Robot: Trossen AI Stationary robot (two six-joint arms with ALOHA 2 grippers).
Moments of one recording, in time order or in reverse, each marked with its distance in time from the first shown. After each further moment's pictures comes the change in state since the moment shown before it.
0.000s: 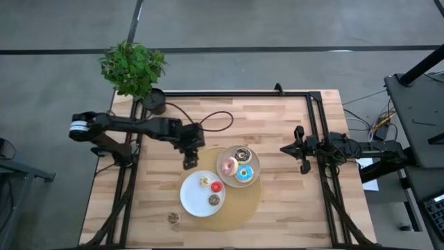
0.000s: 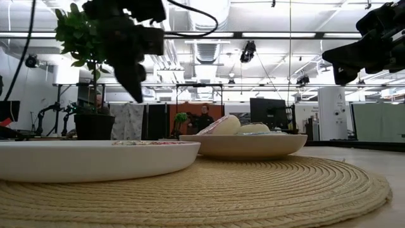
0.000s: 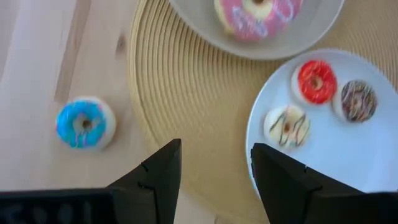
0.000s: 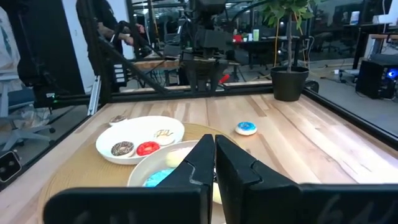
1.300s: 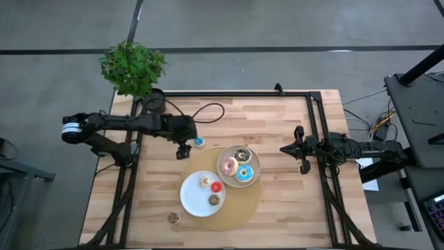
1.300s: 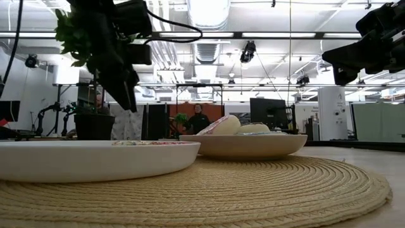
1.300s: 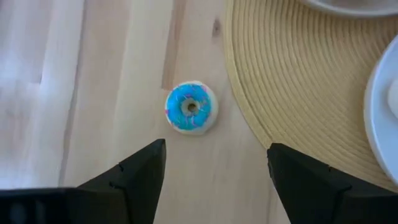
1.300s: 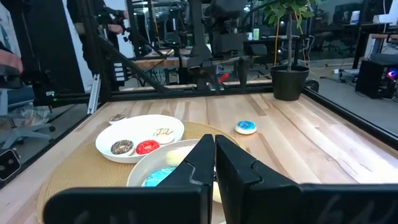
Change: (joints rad) left arm 0.117 -0.103 -0.146 0.052 -0.193 0.263; right arm 0.000 0.005 0.000 0.000 0.000 -0.004
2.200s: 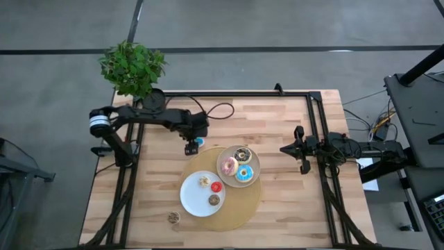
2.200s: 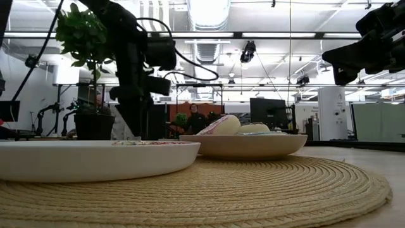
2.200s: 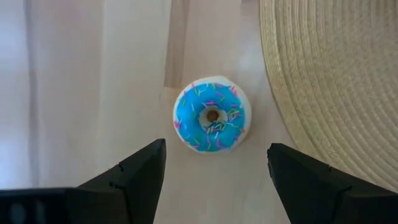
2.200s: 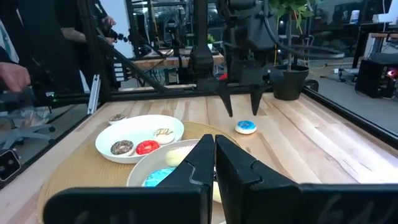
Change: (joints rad) left arm 0.109 0.318 0.136 -0.024 0.060 0.102; right arm 0.000 0.000 0.000 0.000 0.000 0.003
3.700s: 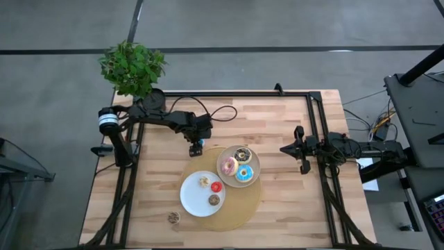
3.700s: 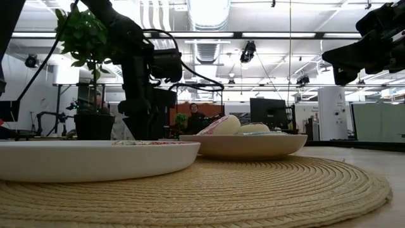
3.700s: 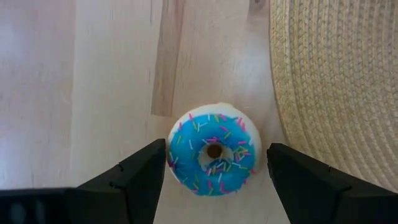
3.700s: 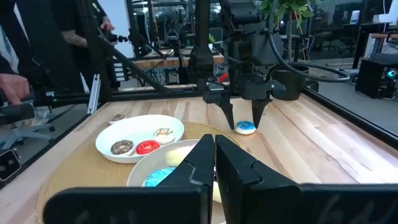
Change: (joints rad) left arm 0.000 0.102 0.001 0.100 0.026 -0.026; right arm 0.000 0.000 0.000 0.000 0.000 -0.003
